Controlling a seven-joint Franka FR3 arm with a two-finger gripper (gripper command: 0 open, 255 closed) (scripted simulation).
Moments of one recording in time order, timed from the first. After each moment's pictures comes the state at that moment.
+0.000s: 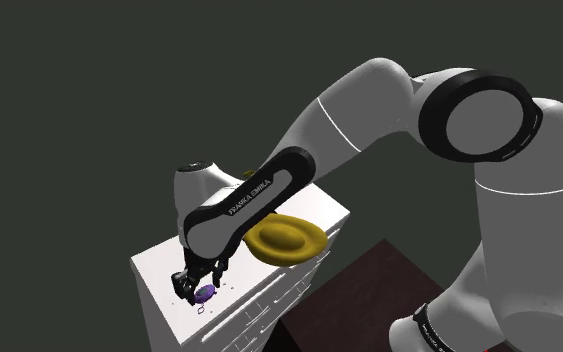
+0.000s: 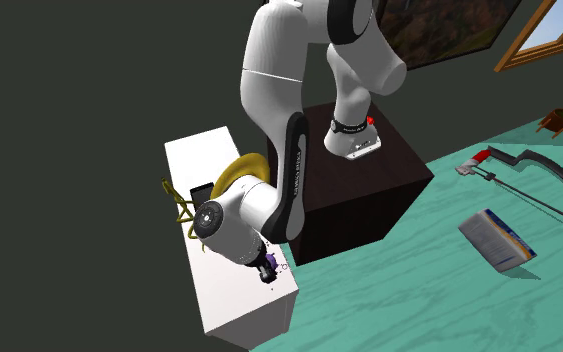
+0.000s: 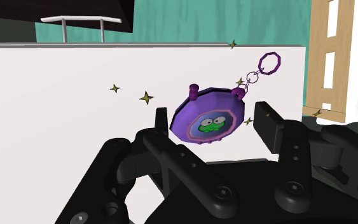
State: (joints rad) arm 0.36 0.65 0.30 -1.98 0.03 2.38 0.45
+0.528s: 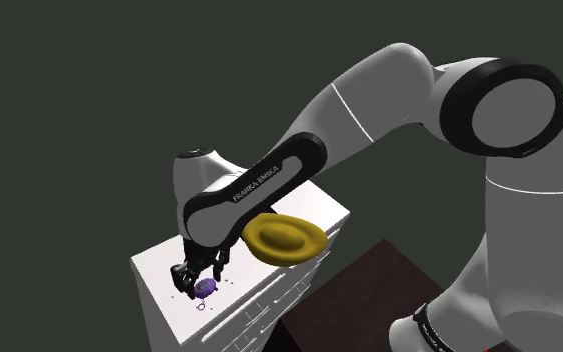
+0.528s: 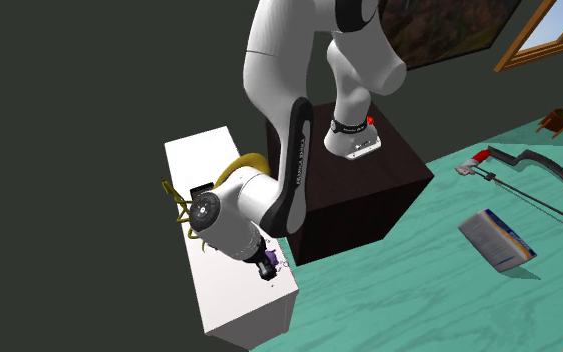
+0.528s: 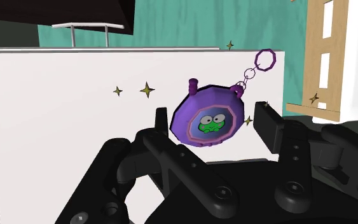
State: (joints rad) arm 0.35 0.58 0.32 -2.00 0.04 2.33 0.45
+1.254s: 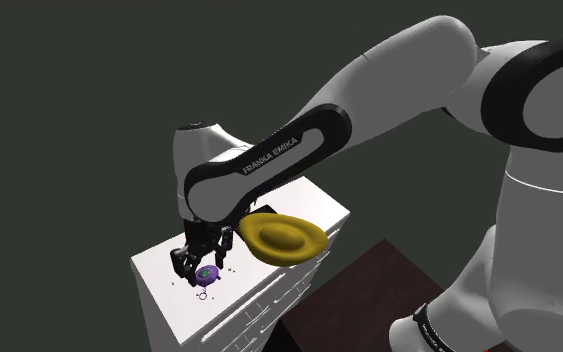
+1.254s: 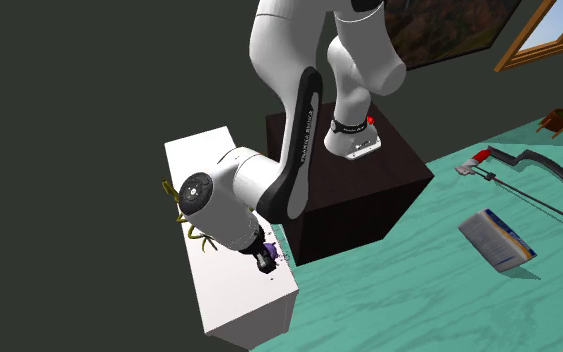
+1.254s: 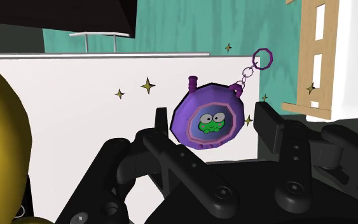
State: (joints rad) arm 0.33 0.46 0.34 -2.01 0.07 2.23 0.45
